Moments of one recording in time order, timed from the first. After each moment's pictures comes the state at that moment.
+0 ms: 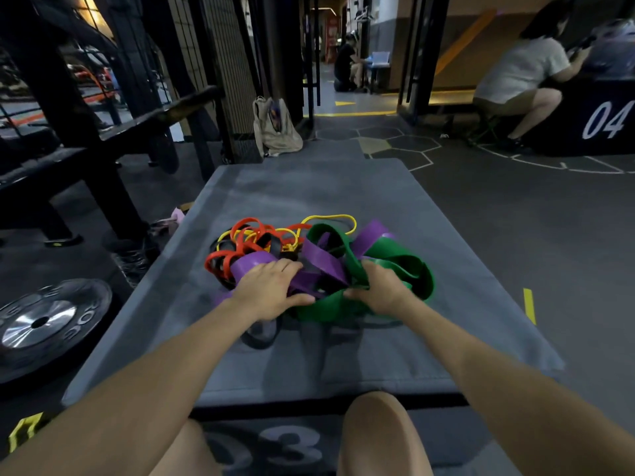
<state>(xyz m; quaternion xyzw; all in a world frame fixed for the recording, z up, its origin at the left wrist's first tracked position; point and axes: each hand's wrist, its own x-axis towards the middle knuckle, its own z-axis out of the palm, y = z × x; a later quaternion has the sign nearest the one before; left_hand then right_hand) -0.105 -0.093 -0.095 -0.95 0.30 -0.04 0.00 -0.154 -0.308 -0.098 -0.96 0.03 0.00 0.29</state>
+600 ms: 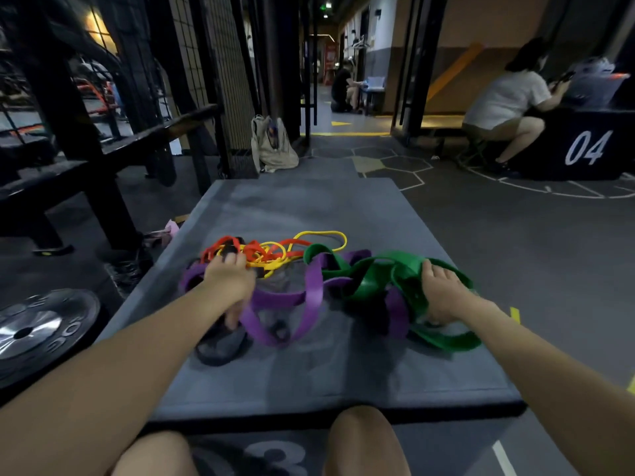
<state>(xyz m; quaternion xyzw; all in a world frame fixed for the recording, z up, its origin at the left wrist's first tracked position) -0.104 -0.087 -0.036 -0.94 0.15 0.10 0.28 -0.180 -0.405 -0.068 -0.99 0.10 0.09 -0.04</state>
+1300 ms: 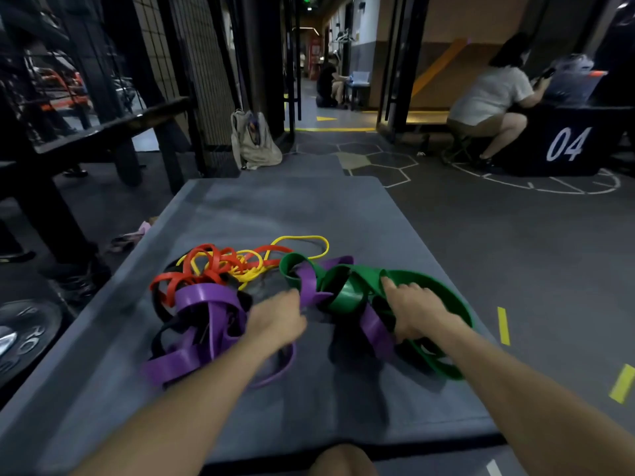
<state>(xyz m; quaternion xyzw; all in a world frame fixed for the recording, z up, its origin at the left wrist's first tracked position) -0.089 -0.181 -0.113 -0.99 0.14 0.04 -0.10 -0.140 -0.403 -0.089 -0.99 0.05 0.11 -0.07</state>
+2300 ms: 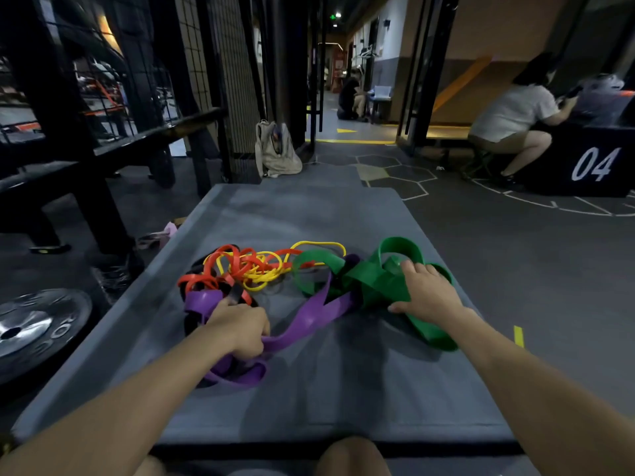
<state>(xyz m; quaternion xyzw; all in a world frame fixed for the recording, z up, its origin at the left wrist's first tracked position) -0.127 -0.102 -0.065 -0.97 0.19 0.13 0.09 -0.131 -0.408 -0.075 -1.00 0.05 -0.03 0.01</state>
